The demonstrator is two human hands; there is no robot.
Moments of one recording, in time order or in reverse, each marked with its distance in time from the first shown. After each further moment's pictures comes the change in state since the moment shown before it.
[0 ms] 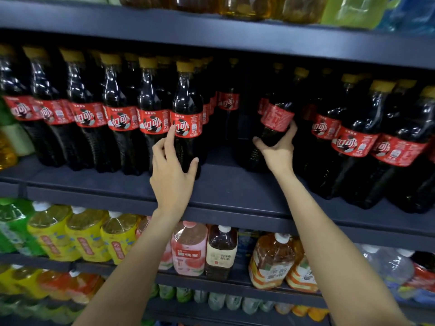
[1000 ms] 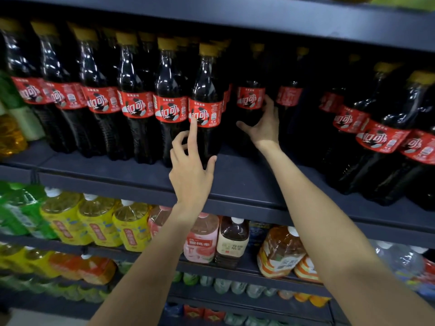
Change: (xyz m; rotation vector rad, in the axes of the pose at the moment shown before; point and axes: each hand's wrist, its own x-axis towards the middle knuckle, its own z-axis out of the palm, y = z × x) left_hand -0.010 0.002 0.004 0.030 -0.053 -0.028; right_hand 0.013 -0.026 0.065 -0.204 -0.129 -0.139
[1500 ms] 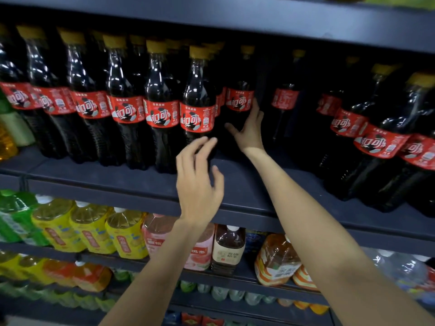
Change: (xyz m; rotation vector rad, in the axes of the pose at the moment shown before) left_hand -0.016 0.021 0.005 -0.258 0.181 0.241; right_hand 0.004 0.004 0.021 0.082 -0.105 -0.036
